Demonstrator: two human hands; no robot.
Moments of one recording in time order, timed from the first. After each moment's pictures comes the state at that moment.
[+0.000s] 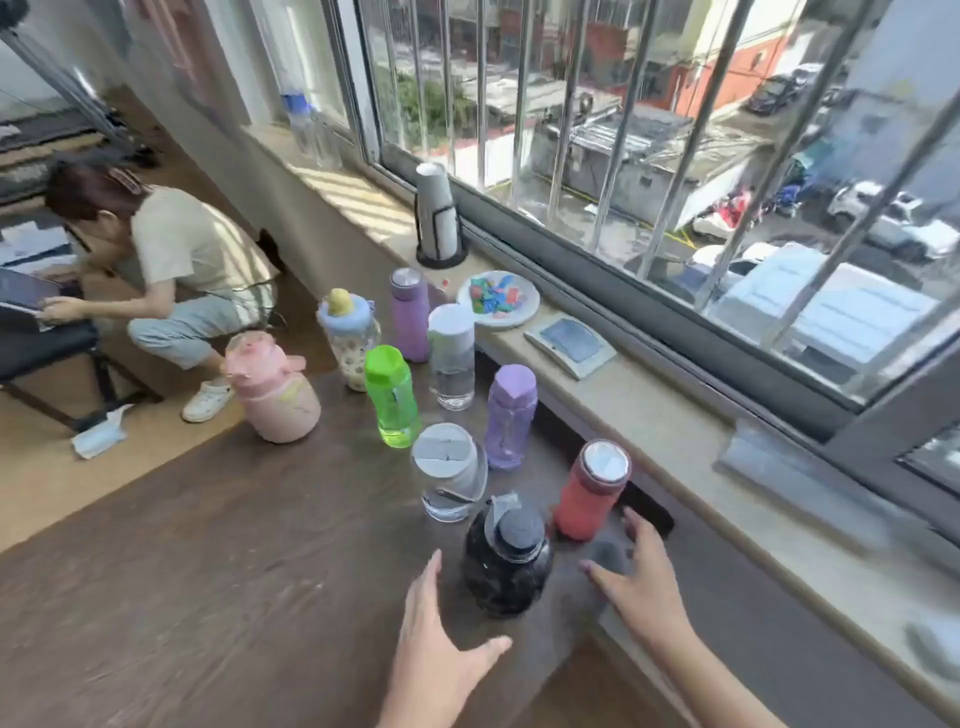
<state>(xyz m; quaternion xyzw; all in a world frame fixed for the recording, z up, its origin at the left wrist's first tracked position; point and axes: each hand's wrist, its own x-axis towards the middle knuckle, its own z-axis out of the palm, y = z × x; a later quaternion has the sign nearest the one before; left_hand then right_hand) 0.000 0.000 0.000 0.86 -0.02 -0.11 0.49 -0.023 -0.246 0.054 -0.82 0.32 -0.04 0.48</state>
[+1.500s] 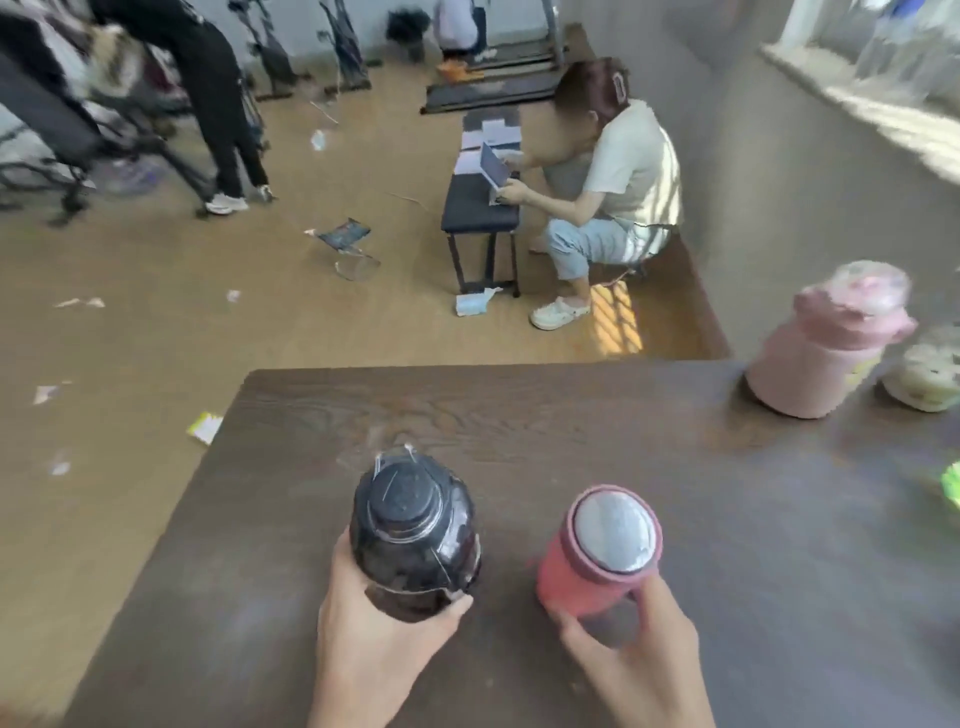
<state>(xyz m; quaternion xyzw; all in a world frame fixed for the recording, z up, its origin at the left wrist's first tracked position) -0.058 0.454 0.010 0.80 0.35 0.19 0.45 0.027 0.251 0.047 -0.82 0.04 0.15 0.55</state>
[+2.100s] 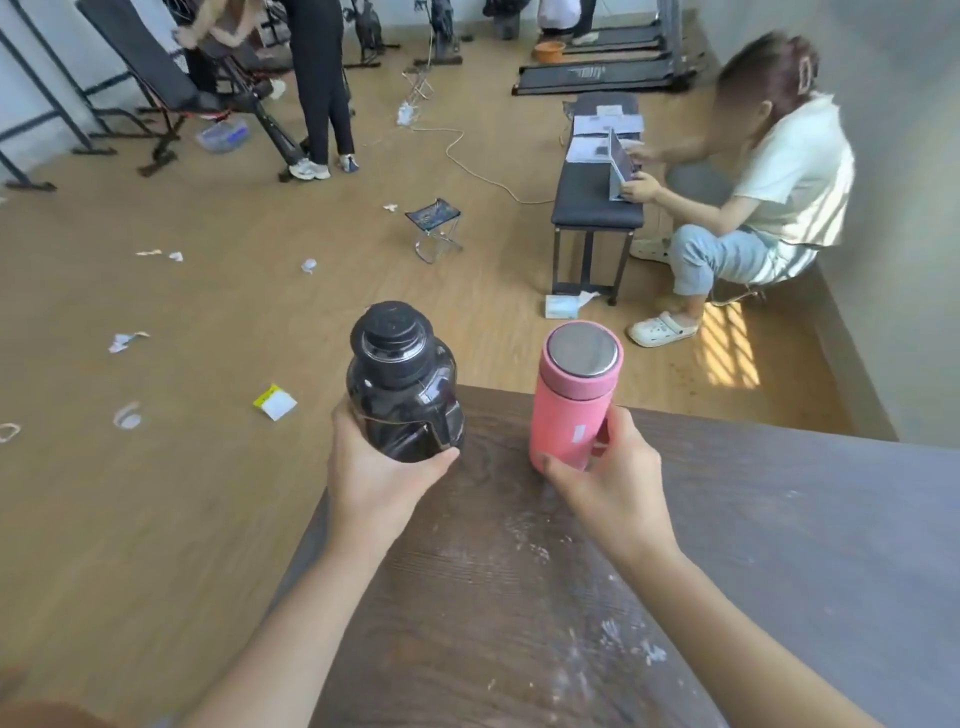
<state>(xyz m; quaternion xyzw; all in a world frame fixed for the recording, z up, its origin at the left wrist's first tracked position) 0.033 0.749 -0.005 0.75 0.41 0.28 0.44 0.150 0.551 0.007 -0.85 -0.14 0.11 0.49</state>
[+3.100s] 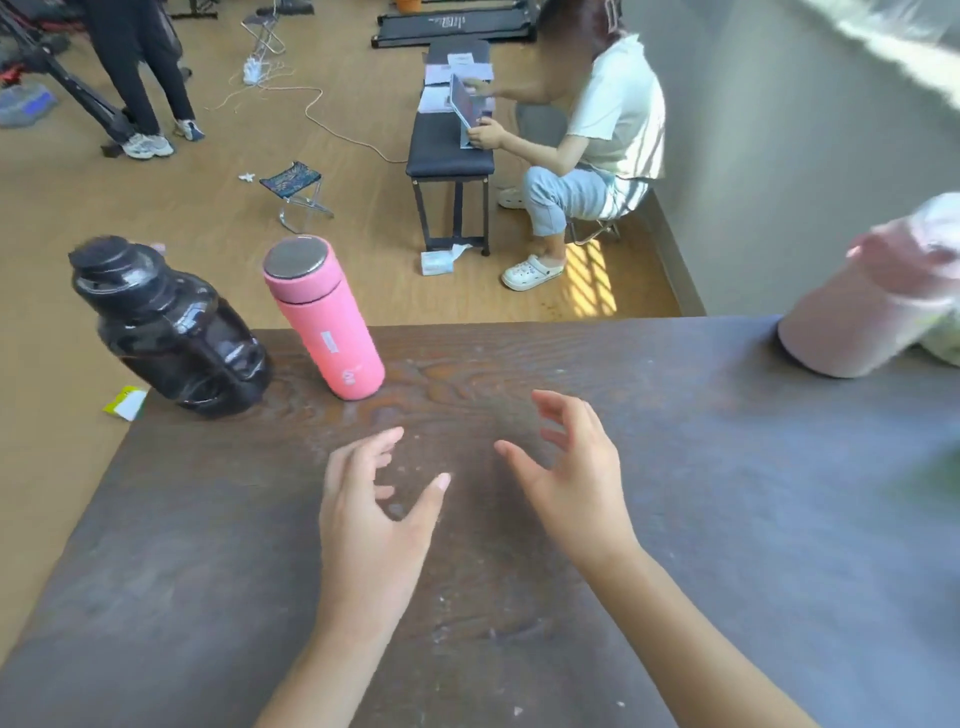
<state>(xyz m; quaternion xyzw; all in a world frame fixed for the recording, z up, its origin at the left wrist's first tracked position) 0.016 0.515 -0.016 0.83 0.29 0.23 0.42 0.120 0.361 -0.003 -0.86 -0.12 0.06 0.50</state>
